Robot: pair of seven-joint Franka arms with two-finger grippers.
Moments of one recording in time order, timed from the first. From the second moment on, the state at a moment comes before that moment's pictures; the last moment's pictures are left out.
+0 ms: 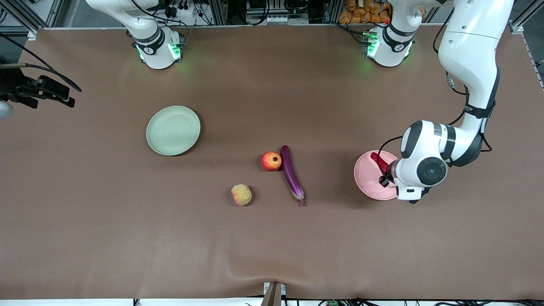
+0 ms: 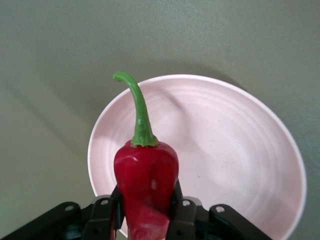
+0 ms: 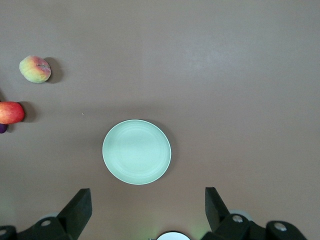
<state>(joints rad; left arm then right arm) -0.09 0.60 -0.14 -1.72 0.14 2.02 -1.06 0.08 0.02 -0.09 -1.46 0.06 1.40 0.01</state>
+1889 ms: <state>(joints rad) -0.06 0.54 -0.15 -1.60 0.20 1.84 -0.56 0.08 0.03 -0.10 -1.46 0.06 1.40 0.01</state>
